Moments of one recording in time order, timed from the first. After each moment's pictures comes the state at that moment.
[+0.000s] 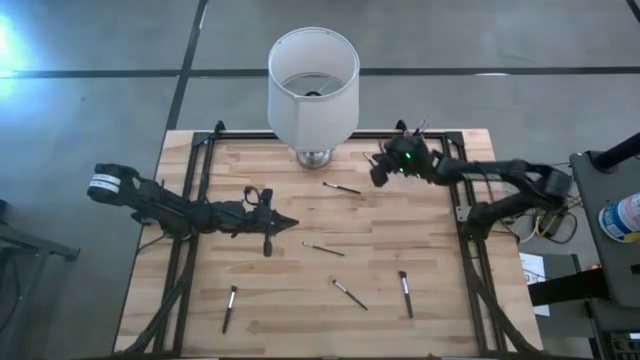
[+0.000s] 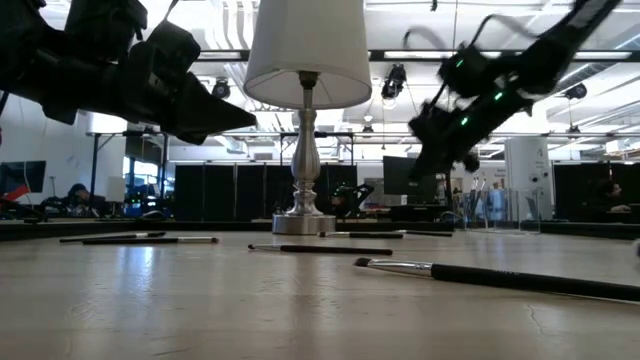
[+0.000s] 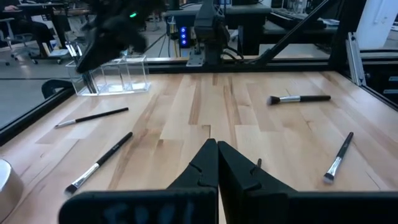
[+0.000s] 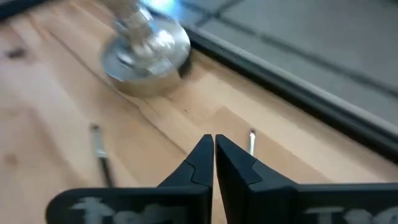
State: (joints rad) left arm -0.10 1.31 0.26 0.93 -0.17 0.00; right arm -0.57 1.38 0.58 0.22 0.09 0.23
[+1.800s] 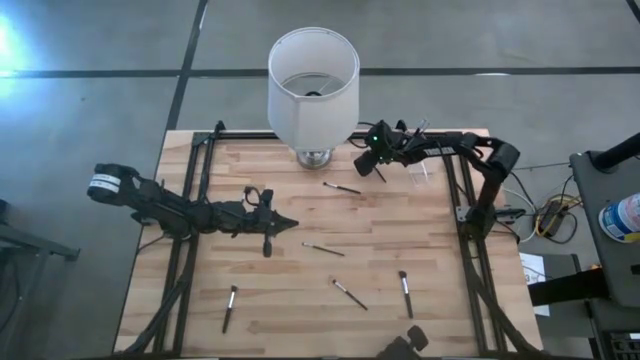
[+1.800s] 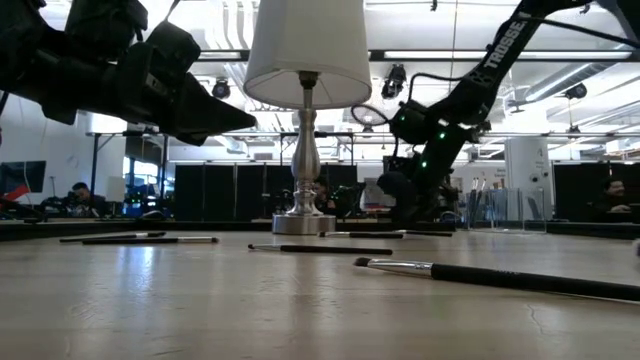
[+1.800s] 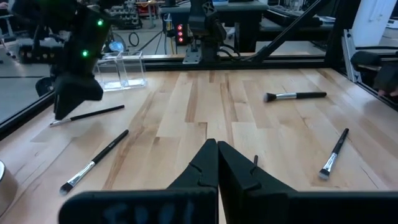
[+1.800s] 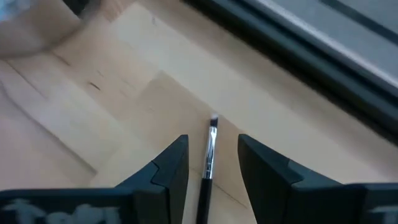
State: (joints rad) left arm -0.10 1.31 0.26 0.93 -0.15 0.00; right arm -0.68 1.83 0.93 -0.04 0.12 0.20
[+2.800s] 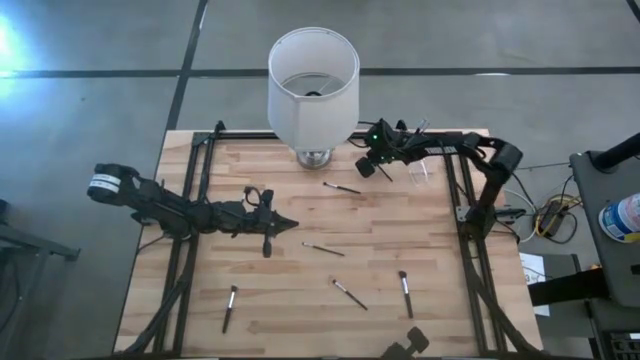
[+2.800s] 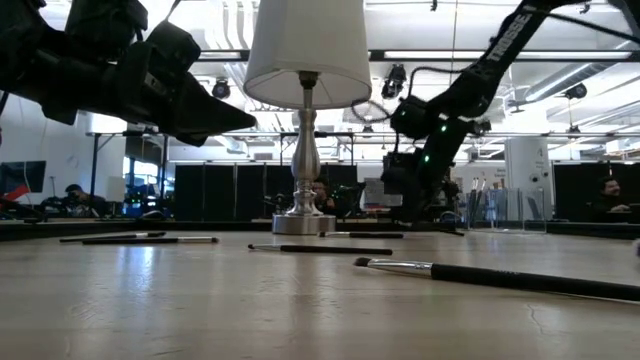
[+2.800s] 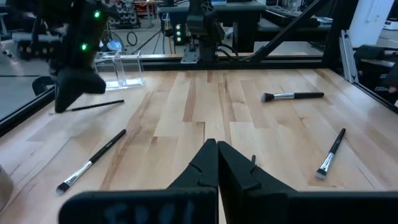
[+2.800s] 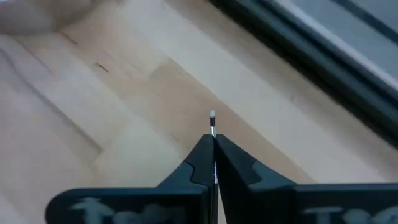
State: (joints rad) left arm -0.10 1.30 0.26 0.93 -0.15 -0.01; right arm -0.67 1.78 0.94 -0.12 0.10 0.15
